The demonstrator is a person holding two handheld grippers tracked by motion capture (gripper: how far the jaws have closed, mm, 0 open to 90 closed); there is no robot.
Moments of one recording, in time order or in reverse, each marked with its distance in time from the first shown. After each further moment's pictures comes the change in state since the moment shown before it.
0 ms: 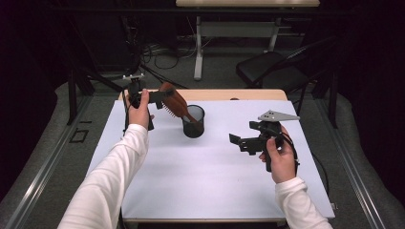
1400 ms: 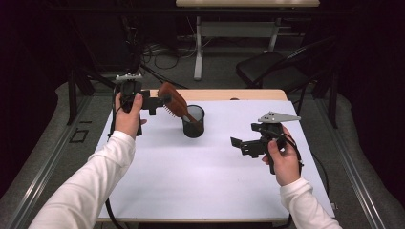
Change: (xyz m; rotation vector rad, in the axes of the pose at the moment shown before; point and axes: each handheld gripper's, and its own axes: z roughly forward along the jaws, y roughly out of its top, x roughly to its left) left arm -0.032 0.003 -0.055 0.059 -0.061 0.238; right arm 0.006 0.002 -0.009 0.054 -0.014 -0.037
